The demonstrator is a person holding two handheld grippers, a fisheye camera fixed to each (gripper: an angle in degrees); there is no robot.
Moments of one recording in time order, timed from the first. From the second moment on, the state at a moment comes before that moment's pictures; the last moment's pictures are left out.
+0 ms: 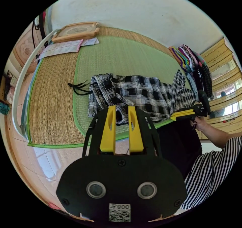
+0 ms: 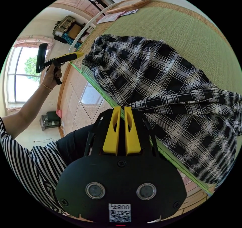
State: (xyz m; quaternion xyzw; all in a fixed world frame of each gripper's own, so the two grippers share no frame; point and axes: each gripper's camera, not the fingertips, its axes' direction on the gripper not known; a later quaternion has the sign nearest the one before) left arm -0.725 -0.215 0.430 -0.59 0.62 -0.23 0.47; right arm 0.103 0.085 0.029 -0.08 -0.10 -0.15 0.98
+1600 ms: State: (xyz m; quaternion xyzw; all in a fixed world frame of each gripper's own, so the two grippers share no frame) left arm -0.624 -0.126 0.522 -0.61 0.58 -0.31 0.44; right arm 0.129 0.077 0.053 -0.06 -0.10 -0.18 0.98
